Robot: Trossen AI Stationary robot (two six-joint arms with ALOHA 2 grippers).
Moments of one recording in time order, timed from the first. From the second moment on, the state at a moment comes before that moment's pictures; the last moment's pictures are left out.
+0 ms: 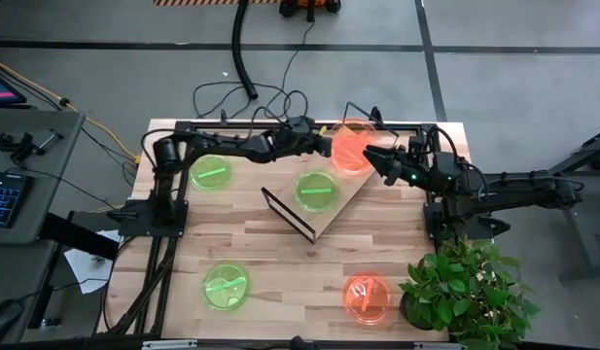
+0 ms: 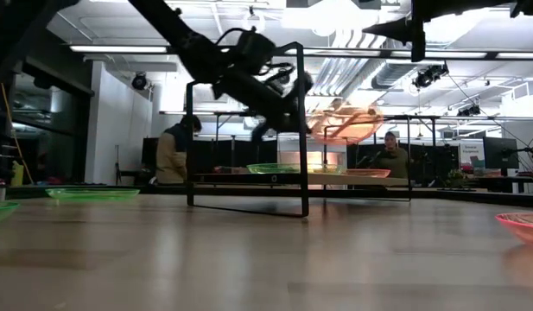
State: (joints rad) left arm 0.38 1.99 1.30 0.31 -0.07 -0.73; right arm -0.06 0.74 0.55 0.29 0.41 0.69
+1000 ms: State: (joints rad) left arm 0.35 2.08 1.50 0.05 -0.17 -0.45; right arm -0.06 0.74 0.55 0.27 0.42 0.69
